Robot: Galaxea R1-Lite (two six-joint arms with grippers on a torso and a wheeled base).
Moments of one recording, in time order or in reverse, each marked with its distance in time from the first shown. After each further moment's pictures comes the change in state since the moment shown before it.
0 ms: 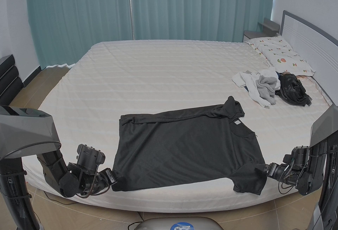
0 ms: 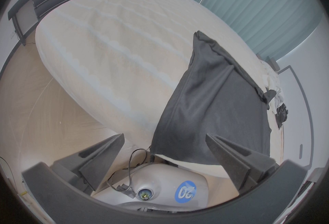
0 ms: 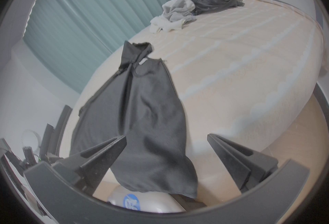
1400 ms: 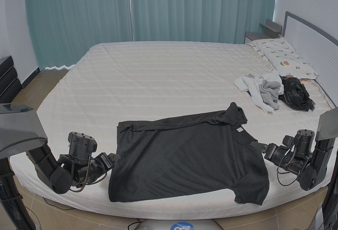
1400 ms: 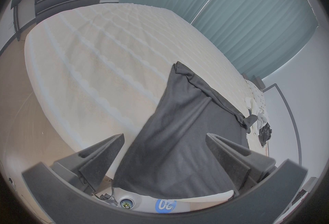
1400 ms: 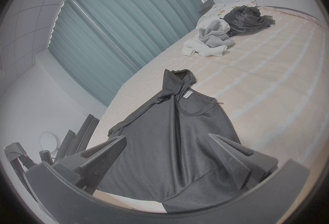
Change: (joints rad) left arm 0.011 -0.112 -0.003 -0.084 0.007 -0.030; right arm 0.126 -0.226 -0.051 0.000 0.023 0.137
